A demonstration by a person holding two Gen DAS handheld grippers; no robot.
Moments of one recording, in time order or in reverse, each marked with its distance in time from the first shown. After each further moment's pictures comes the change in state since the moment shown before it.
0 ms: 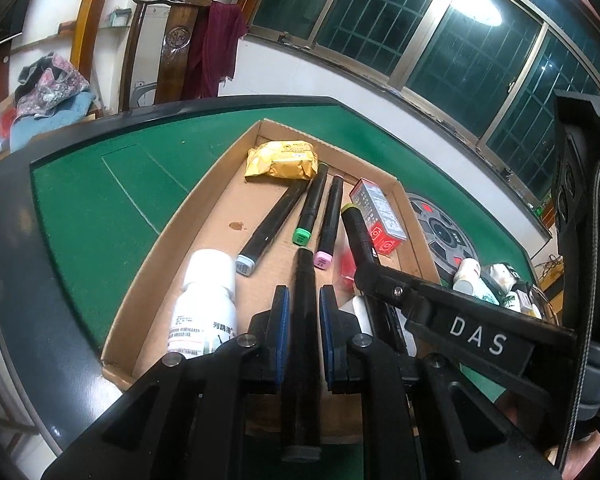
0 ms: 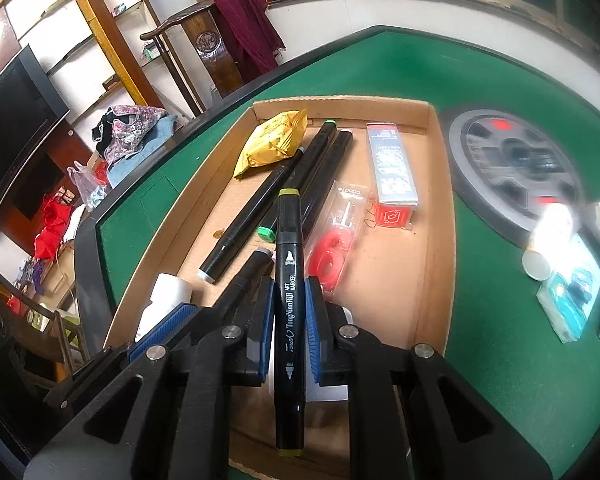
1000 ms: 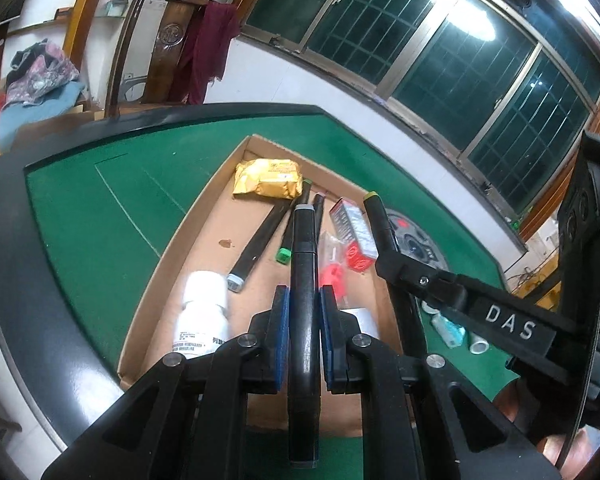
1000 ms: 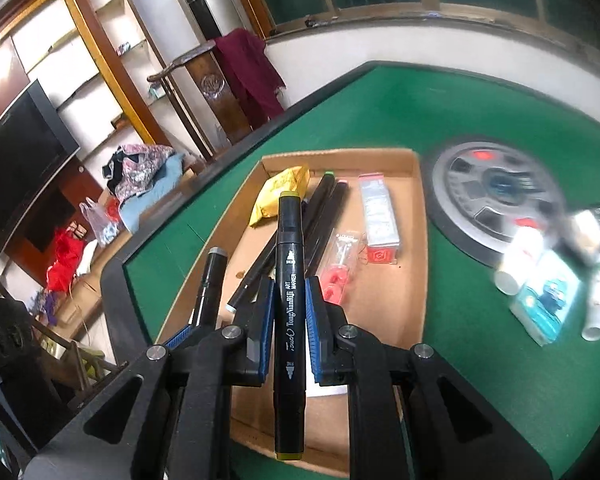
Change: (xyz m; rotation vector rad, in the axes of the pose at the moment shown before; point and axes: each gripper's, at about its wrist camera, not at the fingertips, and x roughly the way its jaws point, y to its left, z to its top) left arm -0.003 0.006 0.017 -0.049 0.003 -0.082; right arm -0.034 0.003 0.010 0.032 -0.112 0.012
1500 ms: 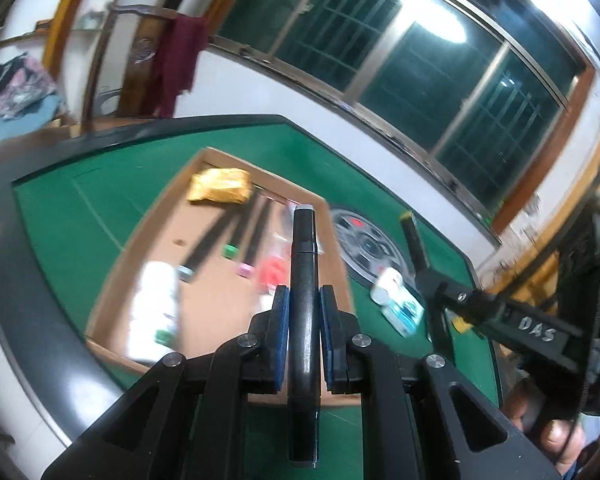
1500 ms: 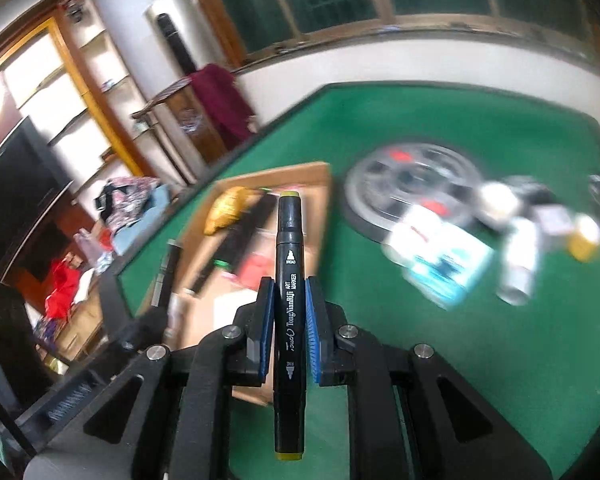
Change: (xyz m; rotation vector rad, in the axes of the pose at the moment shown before) left arm -0.038 -0.030 -0.004 0.021 -0.051 -0.075; right arm -0.077 -0.049 -0.013 0.071 -0.109 0.020
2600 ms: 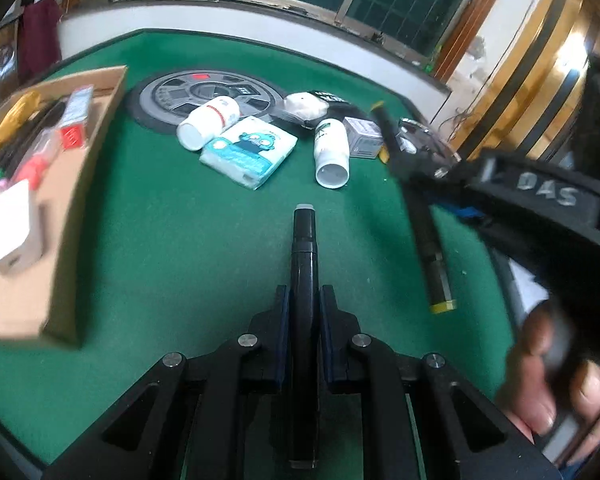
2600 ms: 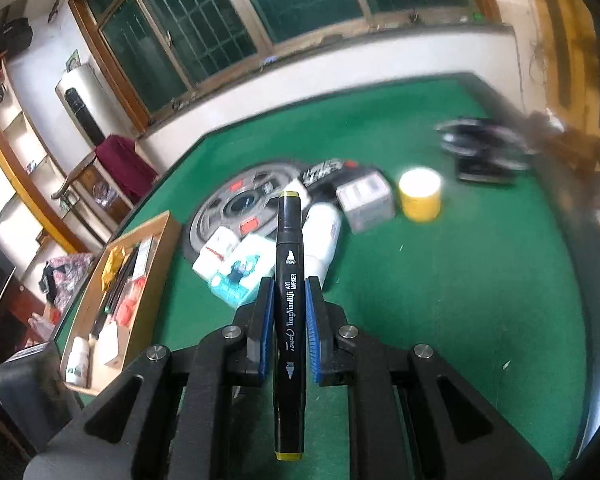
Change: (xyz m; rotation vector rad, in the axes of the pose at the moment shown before) left arm 0.084 -0.164 -0.115 0.350 0.398 -0.137; right arm -0.069 -0.163 -0.048 0.311 -0.117 -0.220
